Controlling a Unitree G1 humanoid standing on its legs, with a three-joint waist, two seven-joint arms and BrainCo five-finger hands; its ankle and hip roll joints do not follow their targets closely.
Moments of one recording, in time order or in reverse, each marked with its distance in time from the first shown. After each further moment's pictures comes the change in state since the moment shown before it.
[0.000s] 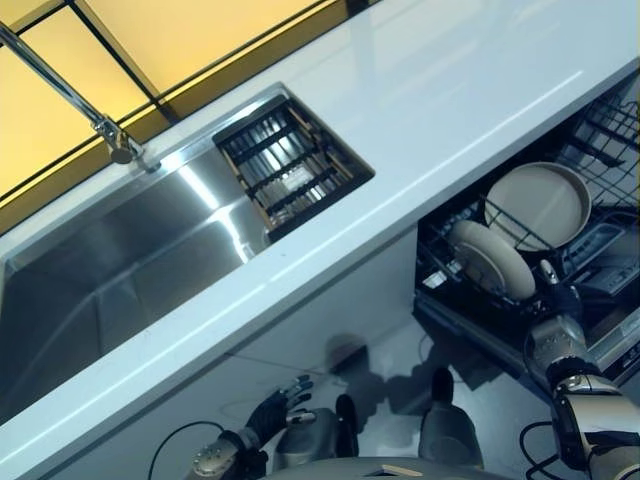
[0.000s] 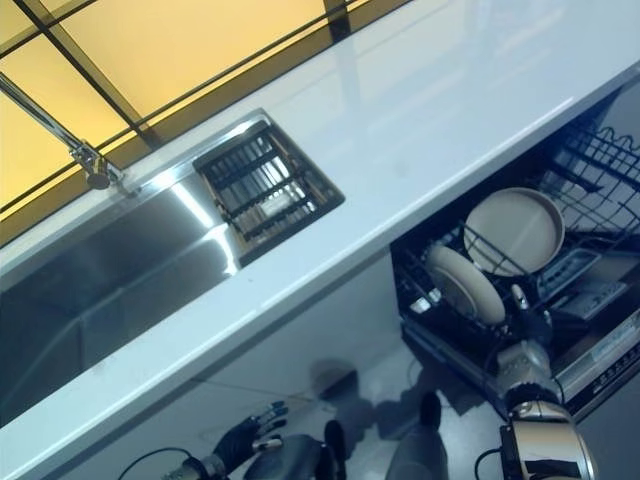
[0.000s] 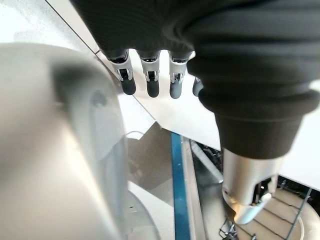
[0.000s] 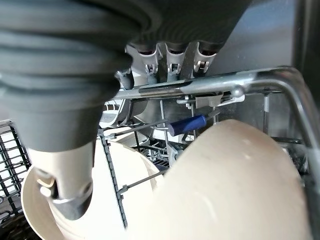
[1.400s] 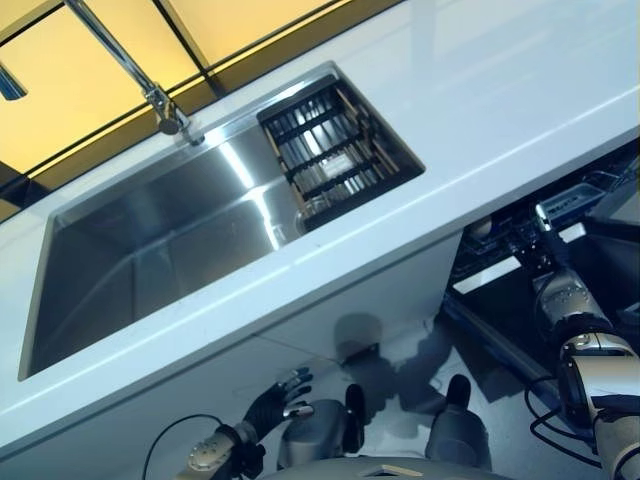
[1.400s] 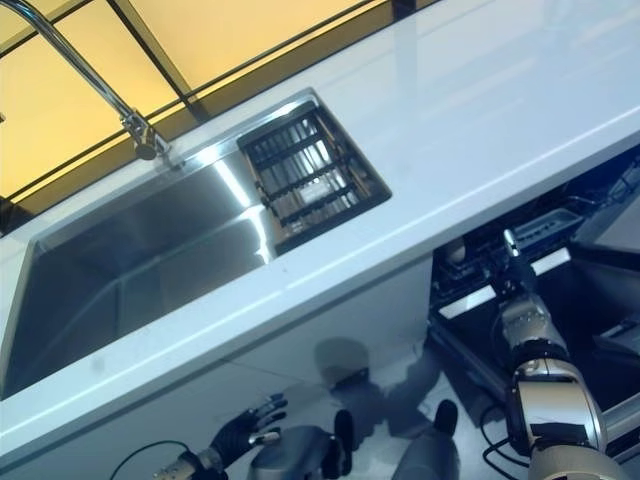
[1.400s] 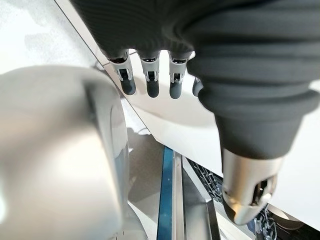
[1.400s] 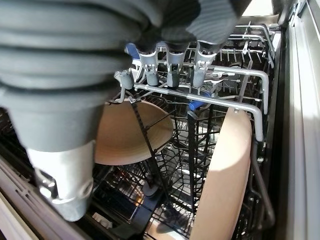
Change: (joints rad) left arm 0.014 0.062 -0.006 -0.106 -0.035 0.039 0.008; right arm -0.170 -0.053 0.040 -0.005 0.247 0.159 0.284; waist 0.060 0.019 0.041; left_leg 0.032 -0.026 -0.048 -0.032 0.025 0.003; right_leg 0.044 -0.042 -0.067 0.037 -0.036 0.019
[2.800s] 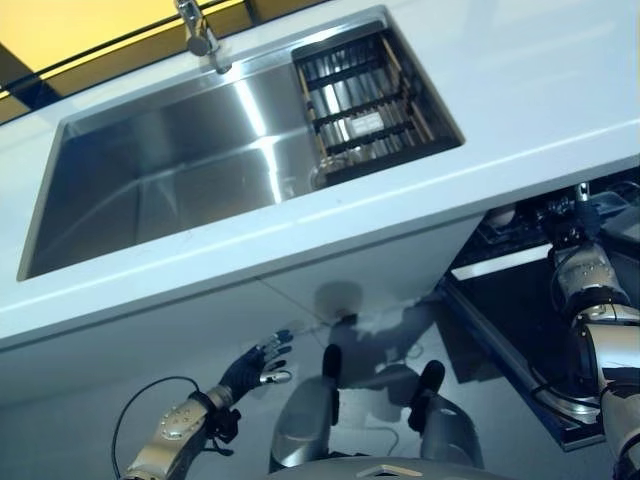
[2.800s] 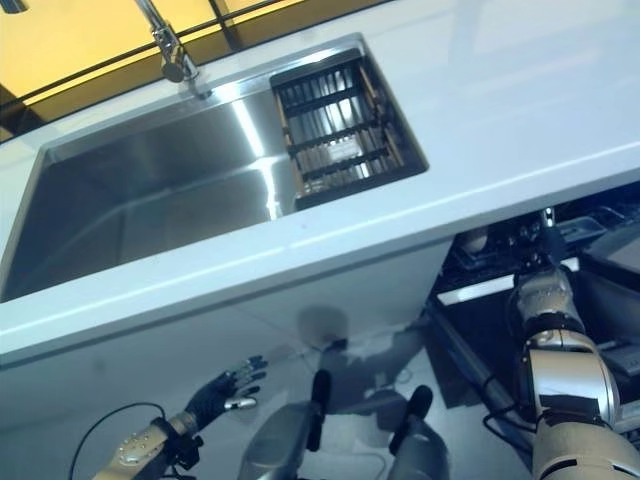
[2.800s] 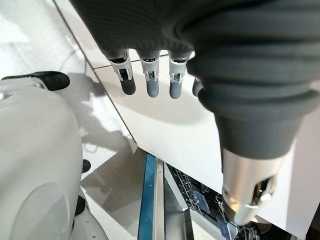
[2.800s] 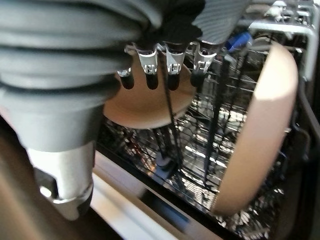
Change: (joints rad) left arm -0.030 0.145 0.079 -0.188 -0.012 0.015 -0.008; right arm -0.166 -0.057 -0.034 0.140 0.058 -0.078 0.075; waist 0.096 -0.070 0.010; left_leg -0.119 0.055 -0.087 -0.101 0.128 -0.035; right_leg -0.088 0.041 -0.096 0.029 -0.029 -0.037
